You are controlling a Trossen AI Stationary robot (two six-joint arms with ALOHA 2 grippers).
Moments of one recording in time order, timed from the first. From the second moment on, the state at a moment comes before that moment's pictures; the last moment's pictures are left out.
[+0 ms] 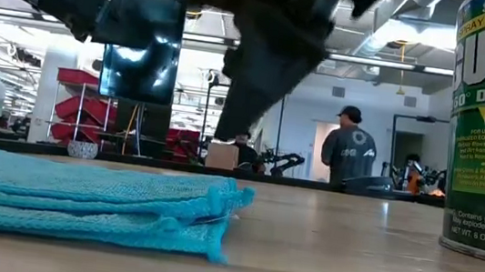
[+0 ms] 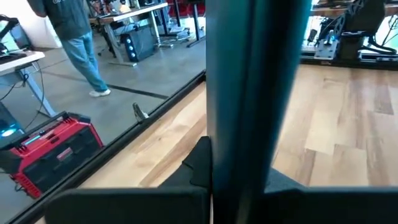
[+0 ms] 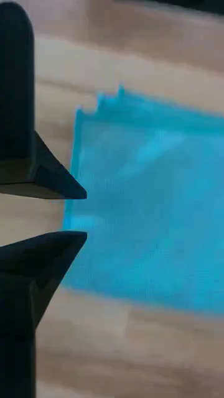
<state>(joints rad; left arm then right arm) -0.16 0.66 0.33 0.03 -0.75 -0.09 0.32 2.15 1.72 -0.64 -0.05 0.11</state>
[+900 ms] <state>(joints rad) -0.16 0.65 0.33 0.01 -0.66 -0.09 0.35 2.42 2.23 -1.04 0.05 0.12</state>
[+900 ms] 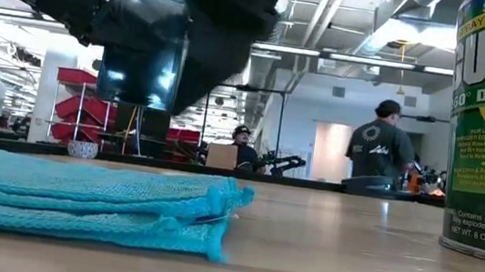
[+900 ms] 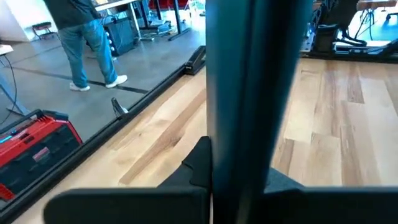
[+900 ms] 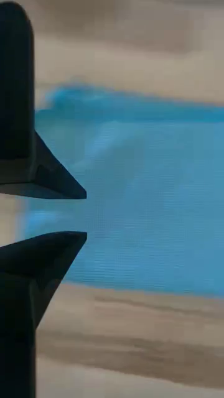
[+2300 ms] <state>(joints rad) -0.15 0.65 0.33 -0.01 -0.66 -0.13 0.30 2.63 2.33 -0.86 0.10 0.14</state>
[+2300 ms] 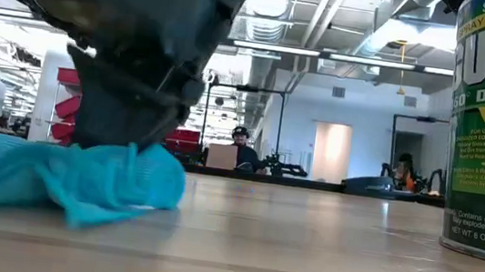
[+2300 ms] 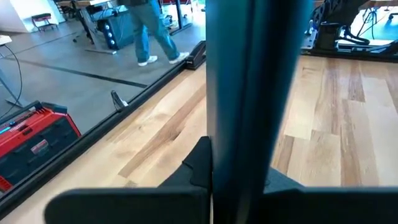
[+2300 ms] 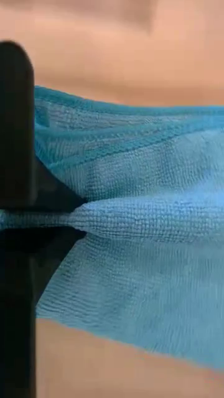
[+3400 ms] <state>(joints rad) -0.16 0.65 0.33 0.02 -0.61 -0.12 0.28 2.74 2.33 -0.55 -0.46 0.17</state>
